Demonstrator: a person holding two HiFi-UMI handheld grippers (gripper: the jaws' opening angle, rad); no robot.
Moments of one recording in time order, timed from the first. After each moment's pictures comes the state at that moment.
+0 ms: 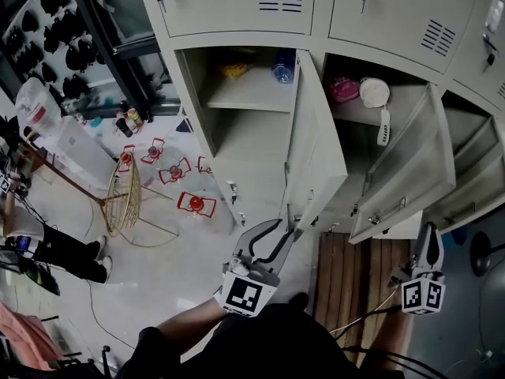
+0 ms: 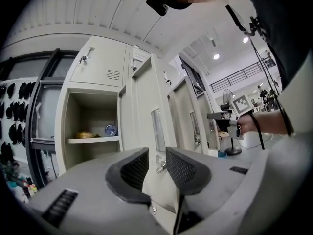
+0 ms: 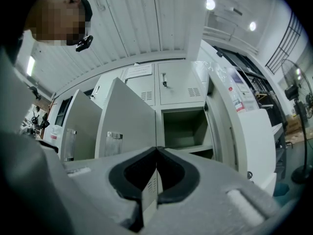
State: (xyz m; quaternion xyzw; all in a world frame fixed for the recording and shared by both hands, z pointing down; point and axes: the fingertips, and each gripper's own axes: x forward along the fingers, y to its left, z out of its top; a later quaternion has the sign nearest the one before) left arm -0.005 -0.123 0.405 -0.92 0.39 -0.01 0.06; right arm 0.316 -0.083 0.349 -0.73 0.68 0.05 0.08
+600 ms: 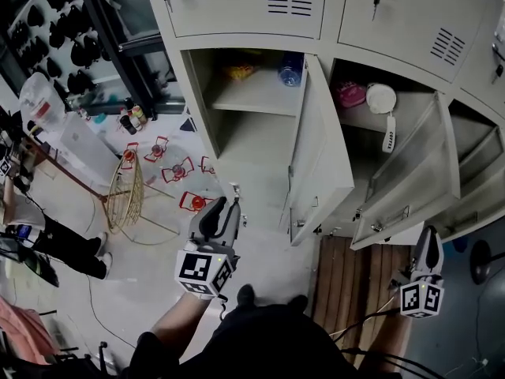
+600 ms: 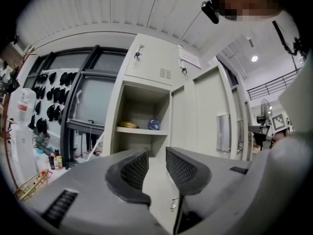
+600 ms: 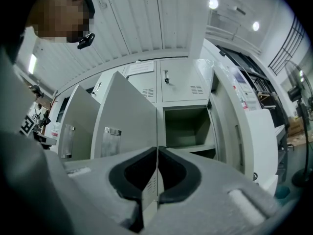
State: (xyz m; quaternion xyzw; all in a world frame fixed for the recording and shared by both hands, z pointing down) left arm -0.133 -0.190 0.410 -0.84 0.54 0.03 -0.06; right arm 0.316 -0.097 0.353 -0.72 0.68 0.06 0.07
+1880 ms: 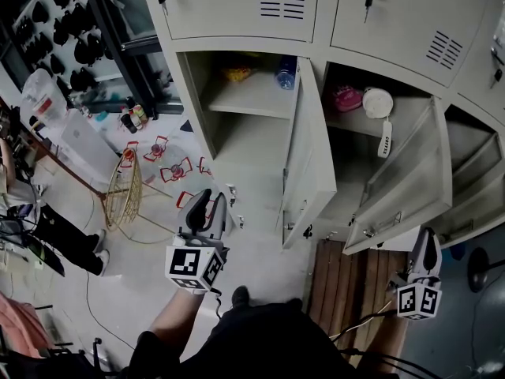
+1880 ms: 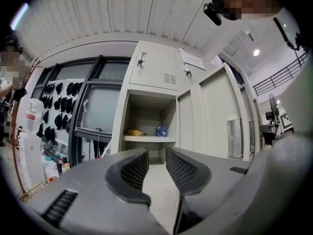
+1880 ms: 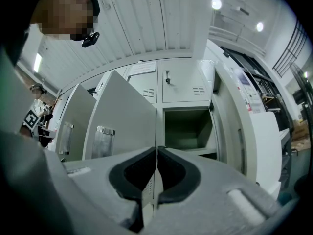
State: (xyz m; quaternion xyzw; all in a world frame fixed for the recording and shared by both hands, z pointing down) left arm -0.145 -0.202 0.390 -0.81 0.58 0.04 -0.03; right arm 0.330 -0.107 0.350 -0.71 0.70 0.07 0.06
